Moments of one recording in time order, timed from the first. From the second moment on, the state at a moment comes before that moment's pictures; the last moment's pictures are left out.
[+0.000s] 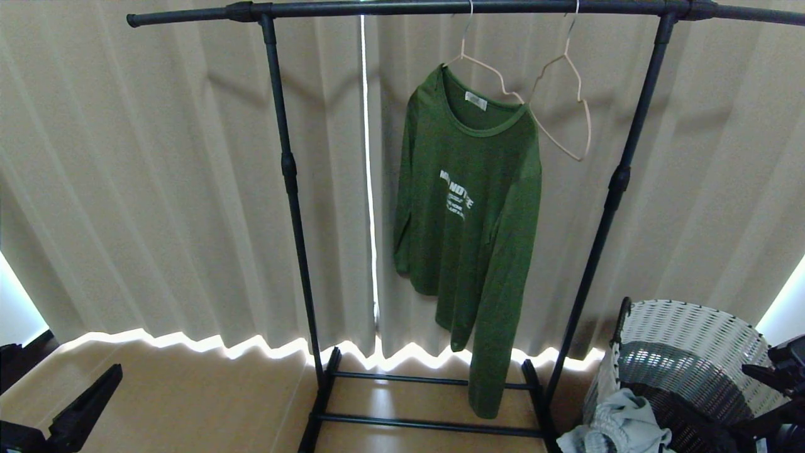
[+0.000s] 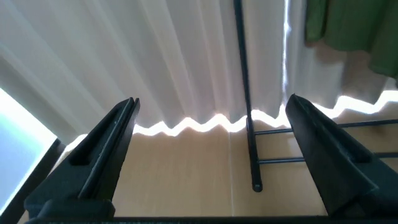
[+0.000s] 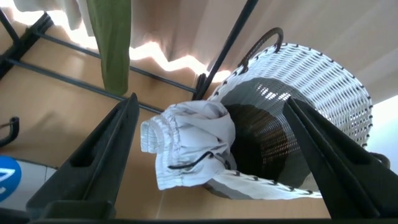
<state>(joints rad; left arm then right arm) 0.12 0.84 -0.08 -0.63 -0.09 0.30 0.09 1.10 -0.09 -0.53 -0.06 -0.21</state>
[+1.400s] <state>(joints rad) -0.09 0.86 -0.03 -0.63 -0.09 0.20 0.21 1.64 -0.06 -0.48 -0.07 -0.67</state>
